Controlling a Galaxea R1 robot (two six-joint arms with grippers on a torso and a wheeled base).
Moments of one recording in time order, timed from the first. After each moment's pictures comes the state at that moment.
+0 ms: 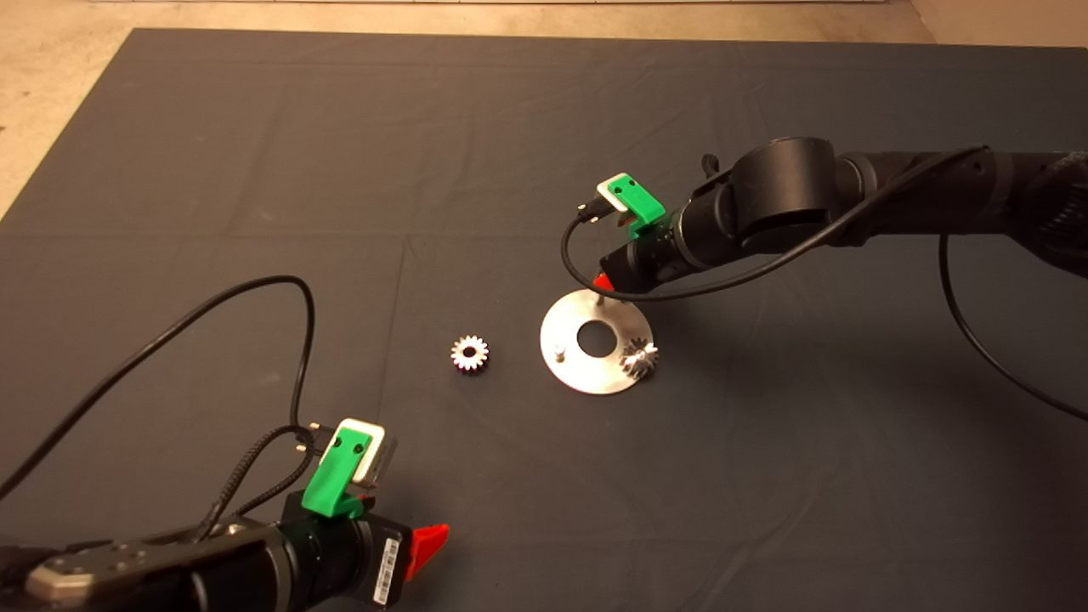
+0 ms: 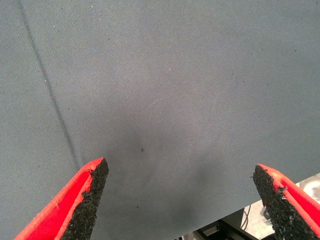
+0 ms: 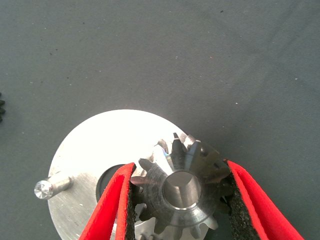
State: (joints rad) left arm 0.13 2.15 -0.28 1.19 1.47 -1.52; right arm 0.33 2.63 -1.10 -0.65 -1.20 1.02
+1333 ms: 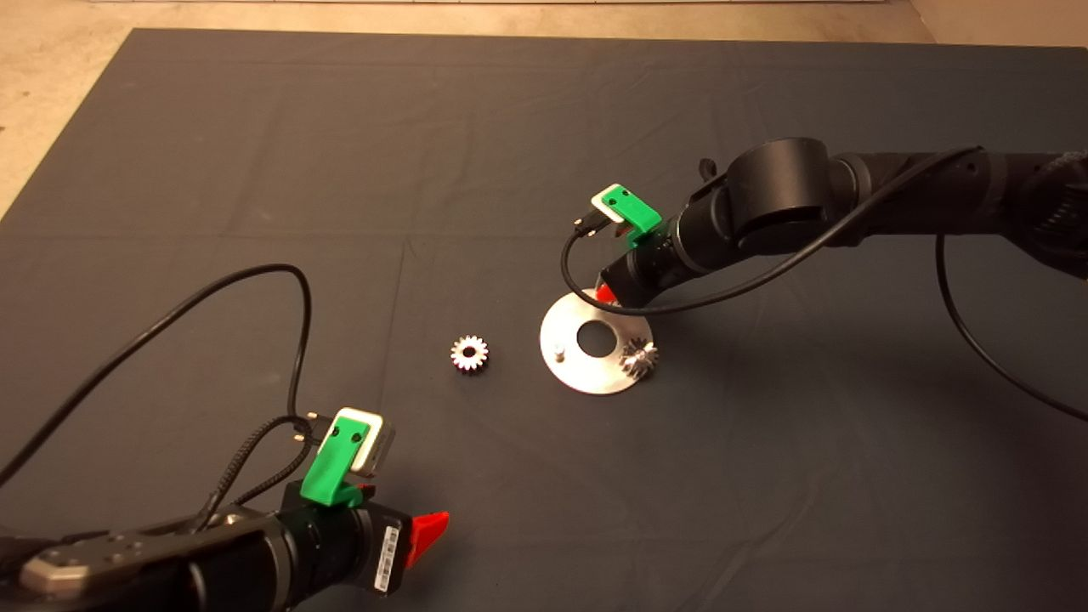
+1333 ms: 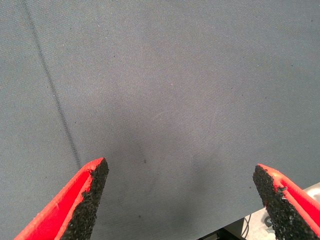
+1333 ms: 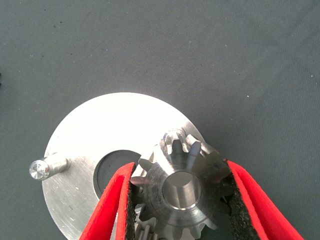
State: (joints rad) left arm 0.10 2.15 -0.28 1.19 1.47 -1.53; right arm 0.32 2.64 -1.11 -0.61 -1.22 0.92
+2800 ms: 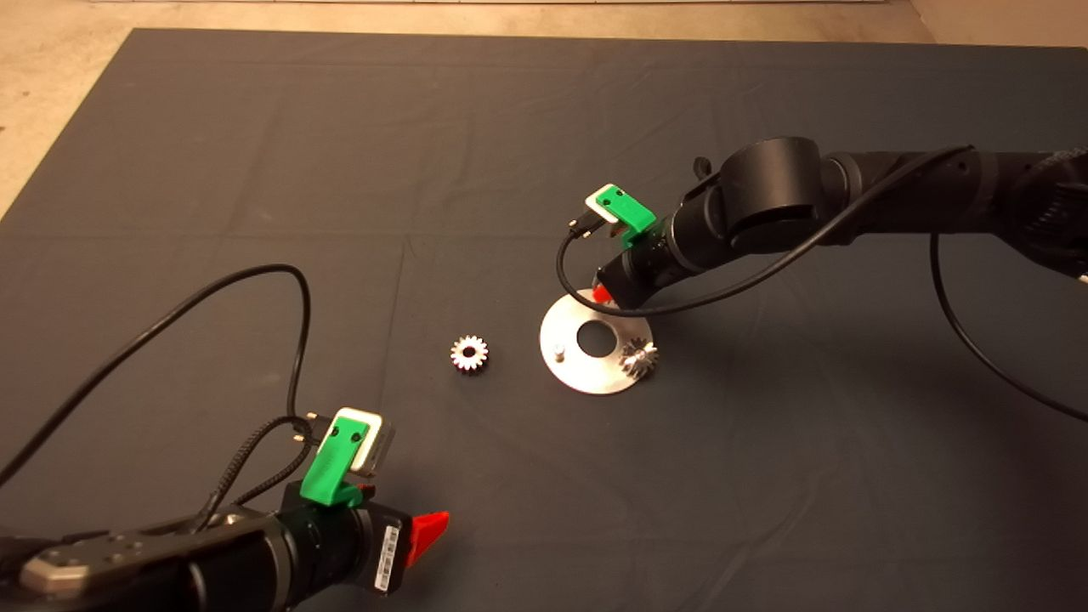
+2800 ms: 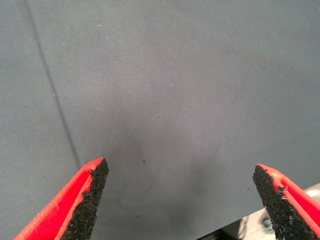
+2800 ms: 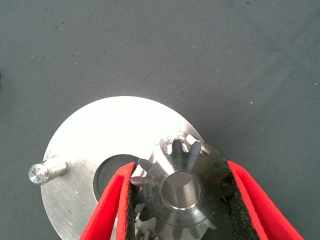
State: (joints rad) left arm 0.10 2.15 -0.28 1.19 1.47 -1.56; right arm 0.32 2.65 -1.12 -0.61 -1.22 0.90
